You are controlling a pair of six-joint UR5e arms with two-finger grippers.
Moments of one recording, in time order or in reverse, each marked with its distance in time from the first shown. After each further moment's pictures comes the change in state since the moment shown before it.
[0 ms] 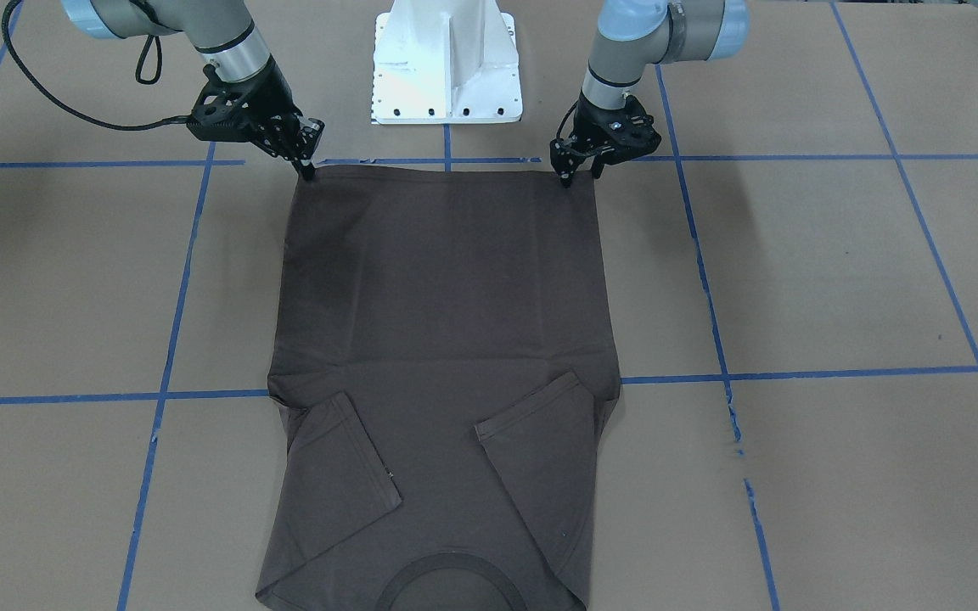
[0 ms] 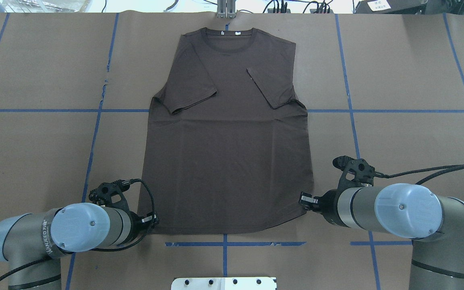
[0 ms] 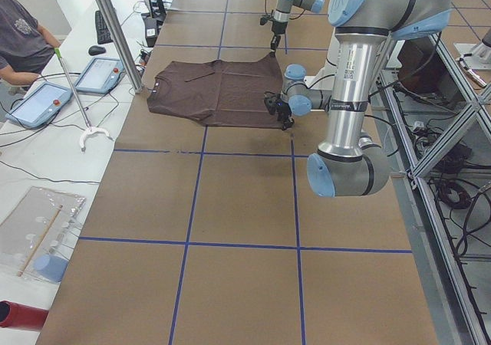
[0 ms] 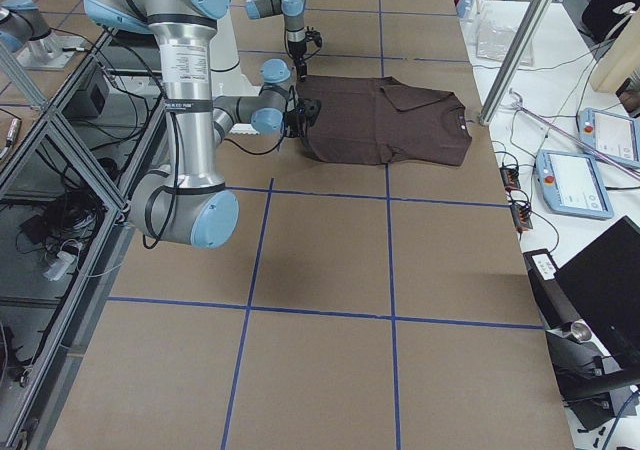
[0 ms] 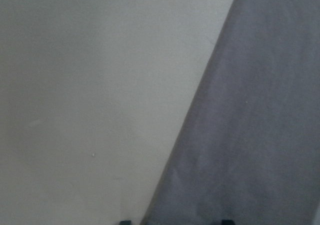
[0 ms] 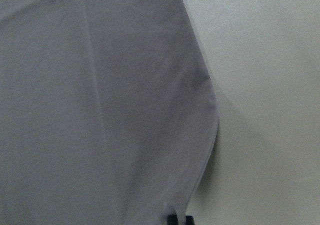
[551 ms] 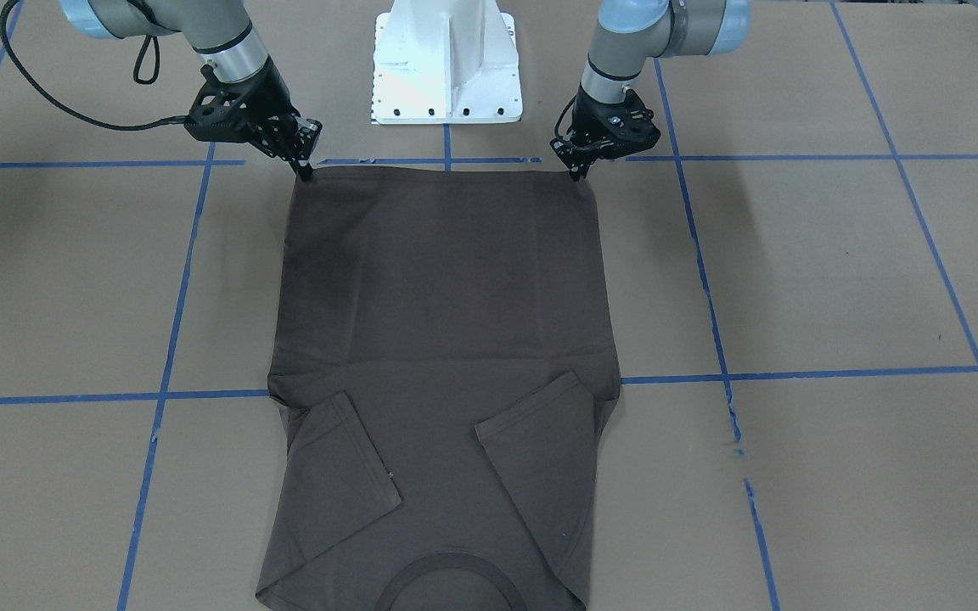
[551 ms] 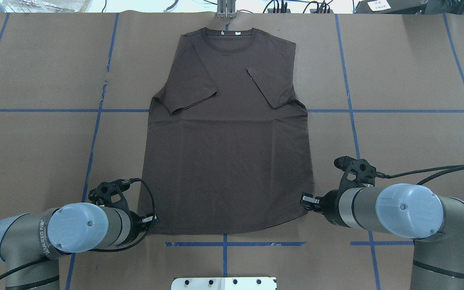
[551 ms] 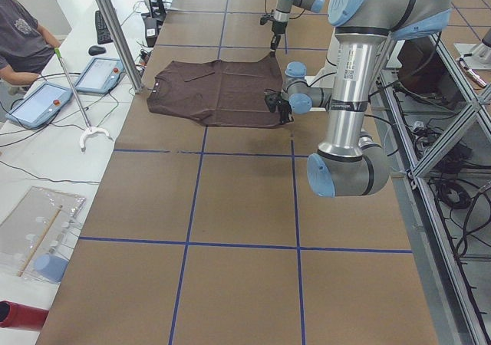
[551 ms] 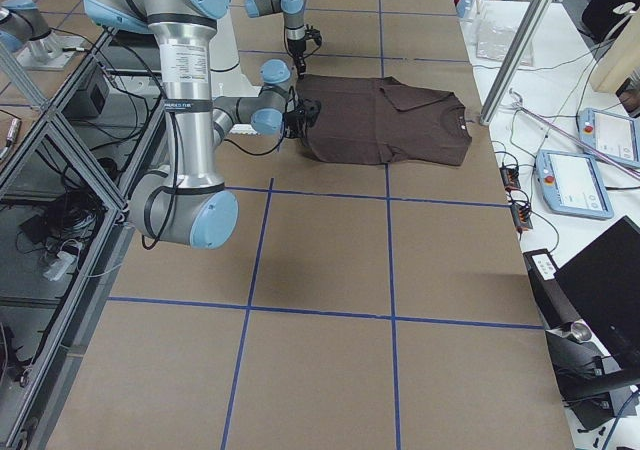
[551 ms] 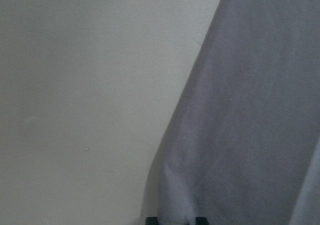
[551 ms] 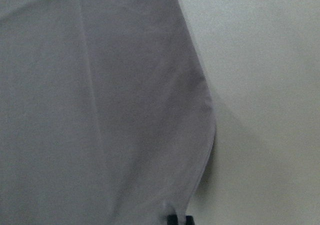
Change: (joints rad) left arm 0.000 0.001 -0.017 0.003 -0.001 -0.001; right arm 0.000 -0.006 0.000 0.000 0.000 0.000
